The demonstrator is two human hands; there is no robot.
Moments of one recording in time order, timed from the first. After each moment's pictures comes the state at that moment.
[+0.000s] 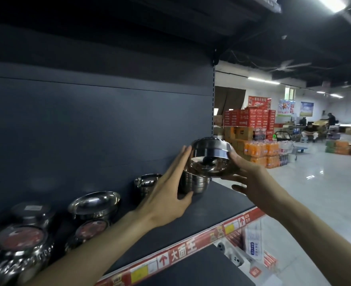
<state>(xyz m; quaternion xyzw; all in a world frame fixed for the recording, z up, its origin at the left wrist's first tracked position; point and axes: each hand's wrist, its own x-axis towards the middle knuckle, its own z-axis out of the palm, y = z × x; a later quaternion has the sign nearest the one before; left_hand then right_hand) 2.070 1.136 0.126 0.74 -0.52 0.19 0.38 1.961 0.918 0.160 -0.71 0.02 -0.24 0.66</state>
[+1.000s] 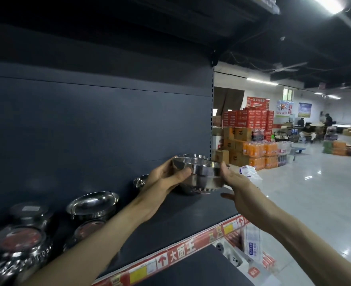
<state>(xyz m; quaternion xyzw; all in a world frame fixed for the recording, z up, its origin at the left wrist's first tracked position) 2.089 1.131 0.134 0.56 -0.41 -0.10 0.71 1.963 0.944 0.141 -0.73 0.02 -0.23 0.64</state>
